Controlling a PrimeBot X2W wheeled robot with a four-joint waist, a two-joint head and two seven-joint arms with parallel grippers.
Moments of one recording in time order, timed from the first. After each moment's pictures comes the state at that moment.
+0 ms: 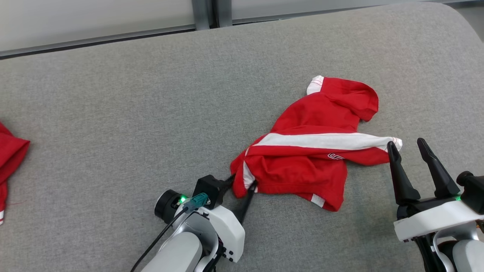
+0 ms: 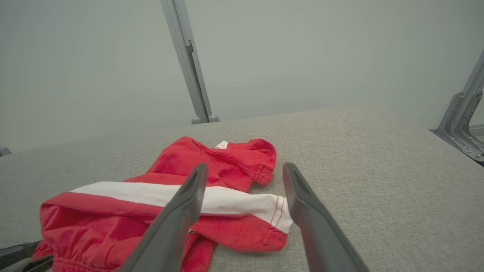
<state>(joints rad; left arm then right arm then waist) -0.39 0.05 -0.67 0.51 -0.41 -0.03 -0.07 -0.10 -0.21 0.10 0.03 0.36 0.13 -0.04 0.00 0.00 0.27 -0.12</state>
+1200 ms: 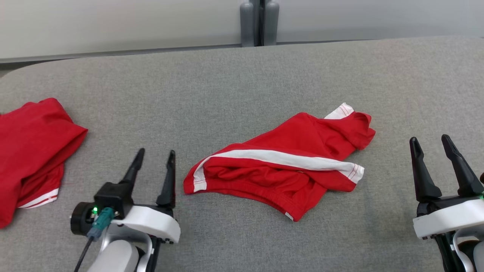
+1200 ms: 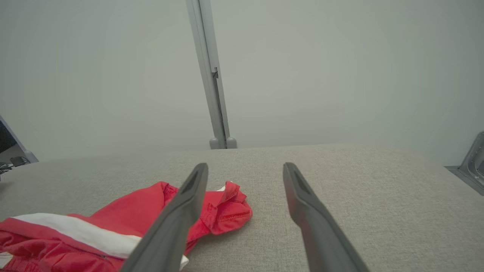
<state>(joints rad) -0.23 0.23 -0.45 0.23 -0.47 0.20 -0.23 -0.08 -0.22 0.02 -0.01 0.33 0.13 -0.02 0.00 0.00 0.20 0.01</state>
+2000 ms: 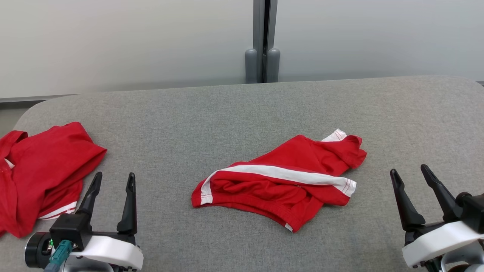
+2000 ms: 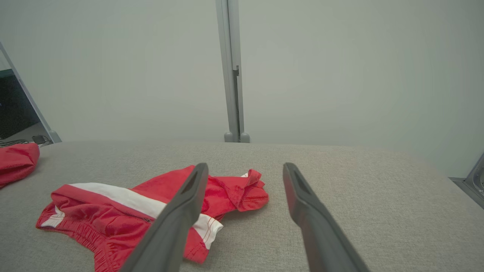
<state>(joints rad) -0.04 0.34 -0.29 0.07 -0.43 0.20 -0.24 0.02 -0.23 0.07 -0.04 0.30 0.13 0.05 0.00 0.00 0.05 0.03</state>
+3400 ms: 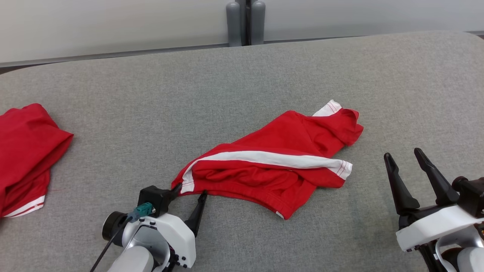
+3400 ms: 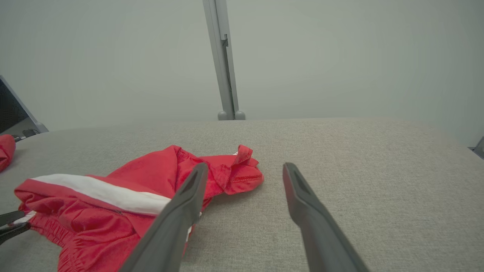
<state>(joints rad) -0.28 0.20 -0.54 0.44 -0.47 0.01 -0.02 -0.06 -0.24 0.11 -0.01 0.34 0.13 0.04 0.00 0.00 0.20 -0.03</state>
